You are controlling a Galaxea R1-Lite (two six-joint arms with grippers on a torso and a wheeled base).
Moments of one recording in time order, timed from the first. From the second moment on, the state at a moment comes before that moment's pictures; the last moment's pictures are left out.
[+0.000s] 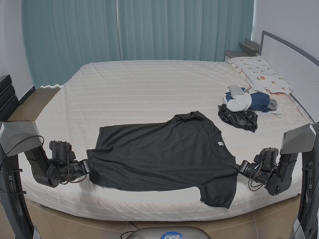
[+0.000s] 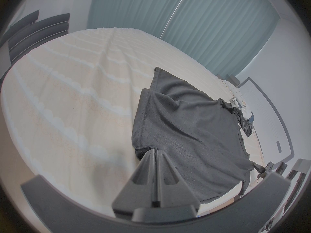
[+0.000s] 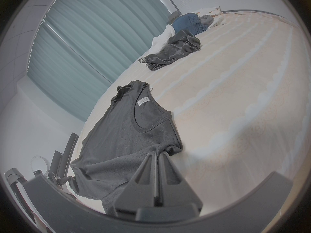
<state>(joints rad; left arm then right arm) 0.02 2.26 -0.63 -0.91 -0.22 -0.42 0.05 2.43 -0.51 -1.38 0.20 0.63</state>
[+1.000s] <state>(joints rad) 0.07 2.23 -0.50 -0.88 -0.44 -0.23 0.05 2.43 -0.49 -1.38 0.20 0.63</state>
